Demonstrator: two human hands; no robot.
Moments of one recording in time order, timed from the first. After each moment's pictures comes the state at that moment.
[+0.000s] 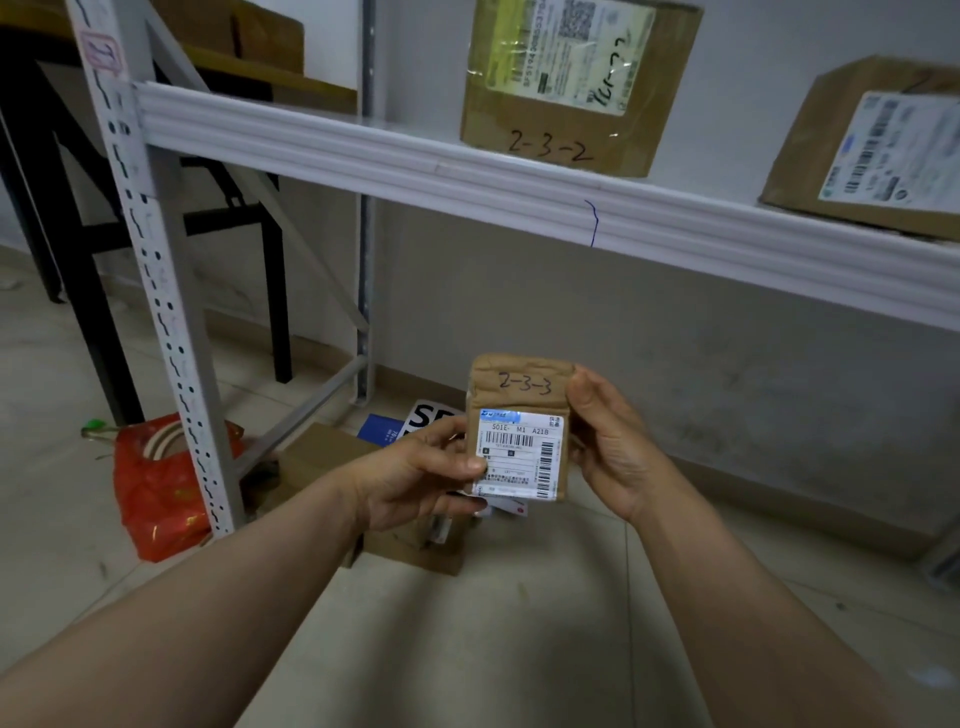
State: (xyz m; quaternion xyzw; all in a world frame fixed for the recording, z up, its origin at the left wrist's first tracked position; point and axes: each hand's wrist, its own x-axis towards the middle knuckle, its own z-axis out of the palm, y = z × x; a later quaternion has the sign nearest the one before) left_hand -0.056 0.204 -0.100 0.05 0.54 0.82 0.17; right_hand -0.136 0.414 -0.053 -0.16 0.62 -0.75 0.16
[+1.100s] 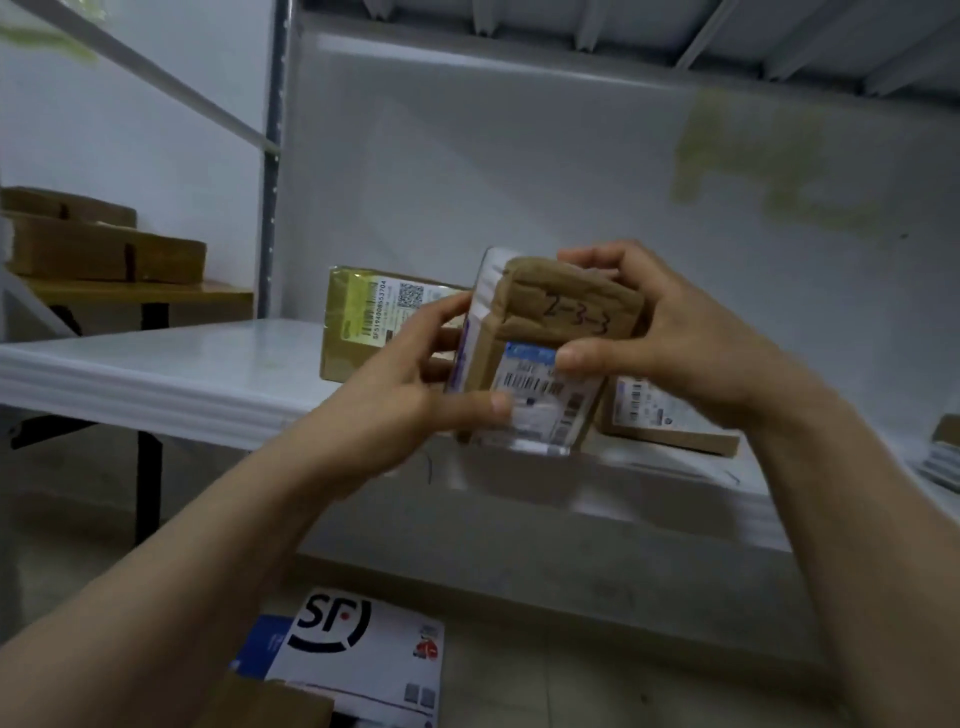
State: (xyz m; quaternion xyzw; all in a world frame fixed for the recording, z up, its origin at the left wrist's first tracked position) left_hand -0.061 0.284 0.191 0.24 0.76 0.58 -0.20; right_hand -0.115 0.512 0.262 -0.43 0.77 -0.45 -0.10
